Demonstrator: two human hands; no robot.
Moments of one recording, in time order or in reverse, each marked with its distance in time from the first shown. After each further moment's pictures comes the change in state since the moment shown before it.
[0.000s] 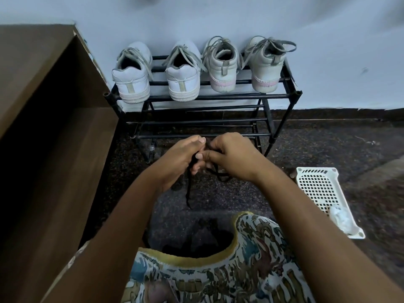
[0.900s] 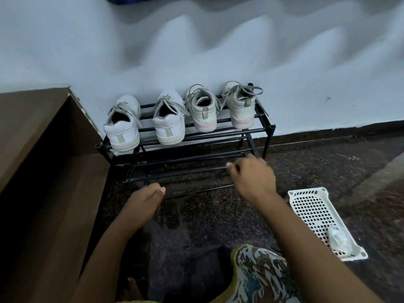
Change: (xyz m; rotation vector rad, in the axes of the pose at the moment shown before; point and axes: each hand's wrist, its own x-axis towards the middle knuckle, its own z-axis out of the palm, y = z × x) left_hand -0.010 -0.012 -0.056 0.669 0.288 -0.015; right_hand -0.009 0.031 -0.026 -0.254 0.309 0.477
